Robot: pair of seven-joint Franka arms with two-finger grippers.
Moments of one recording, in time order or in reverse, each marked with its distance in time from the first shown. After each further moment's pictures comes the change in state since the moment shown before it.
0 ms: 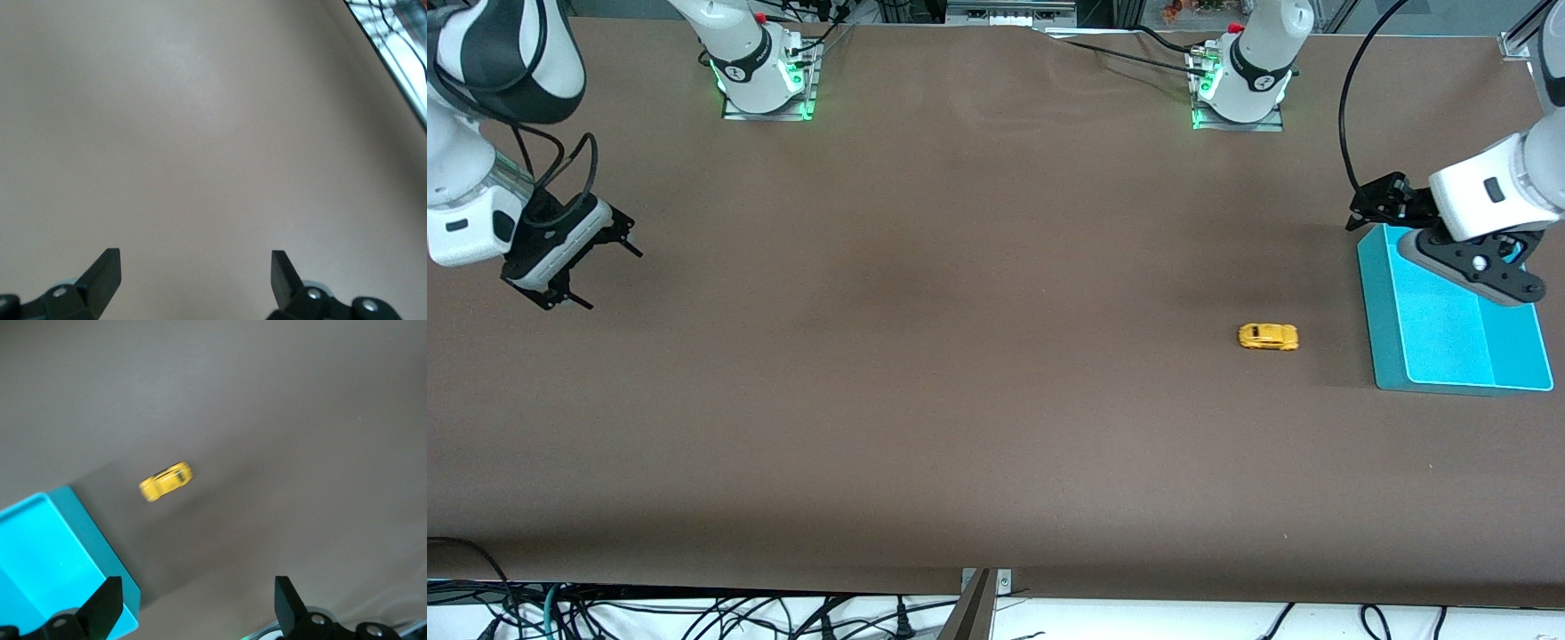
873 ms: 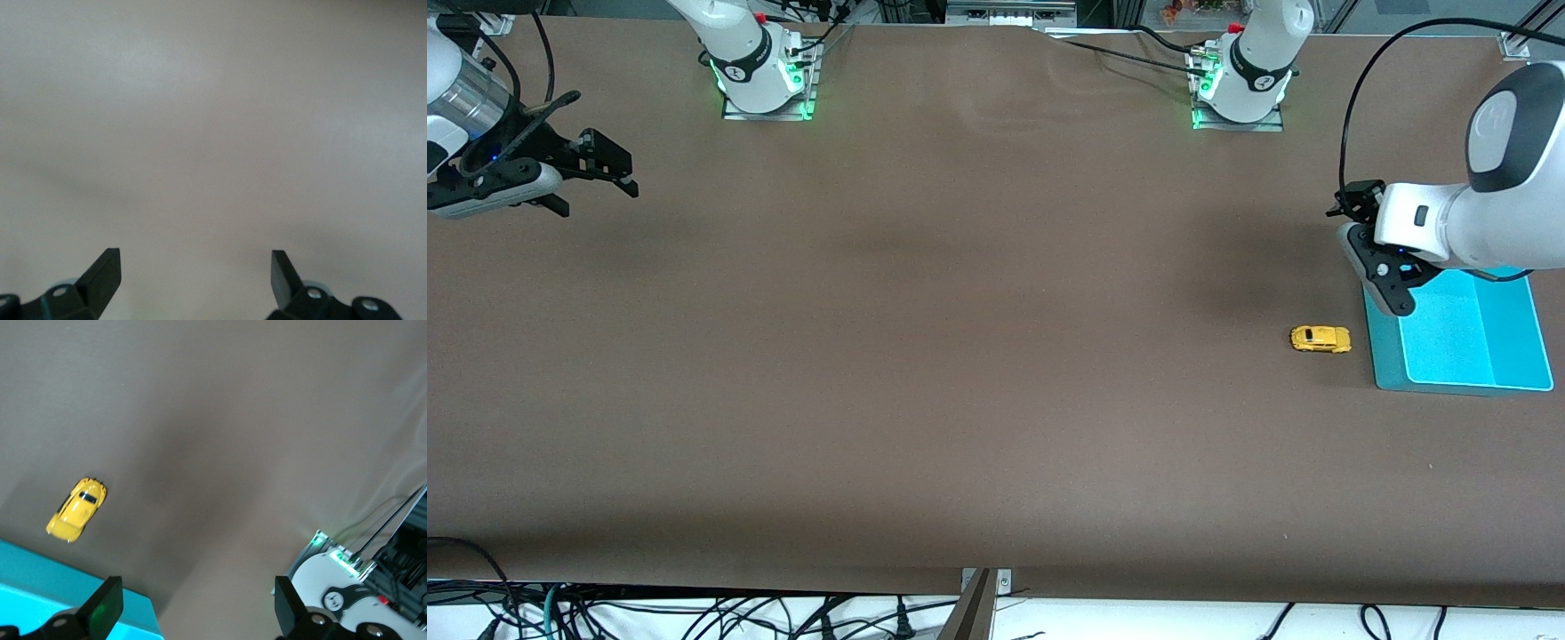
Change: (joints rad) left arm 0.046 0.008 0.006 -0.261 0.002 0.056 0.505; right arm 0.066 -0.130 -0.049 0.047 -0.033 -0.305 0.712
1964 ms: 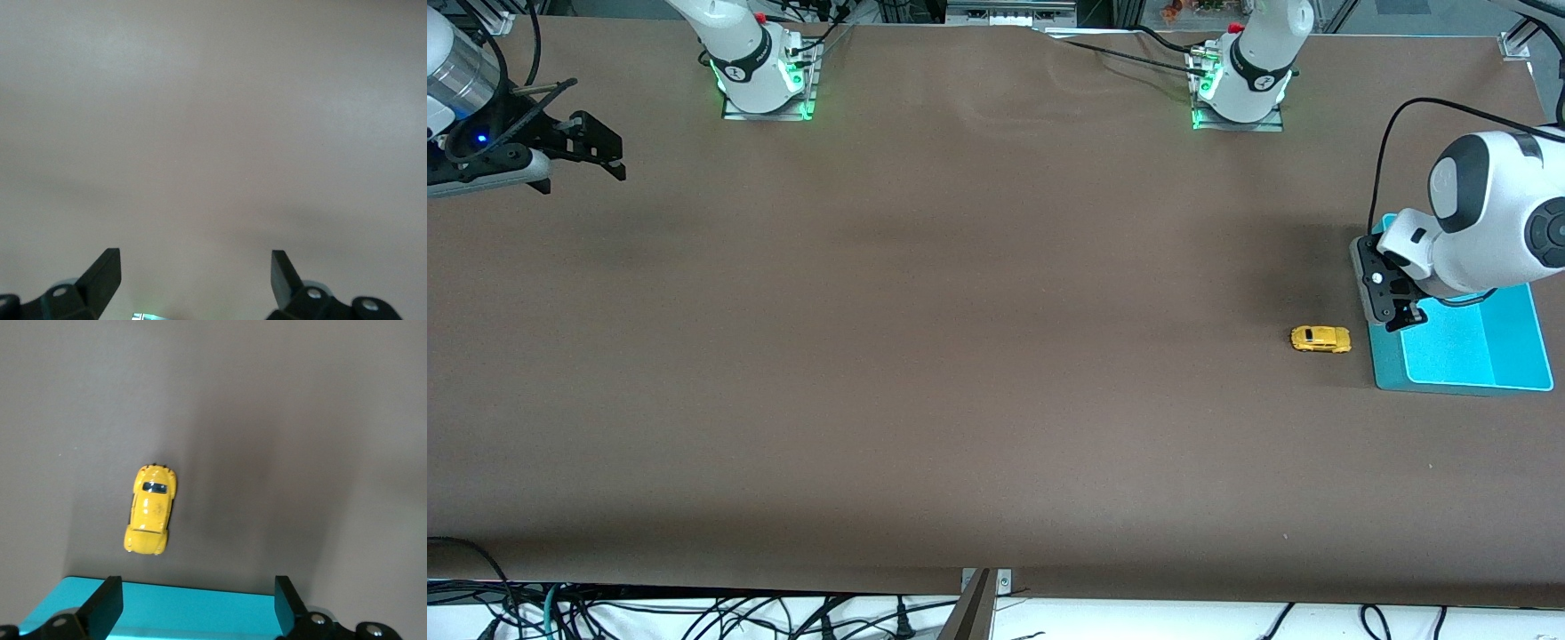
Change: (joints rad) left arm 0.147 0.000 0.005 -0.390 0.138 0.625 0.487; right arm 0.040 -0.002 -0.005 0.065 -0.084 -0.084 0.072
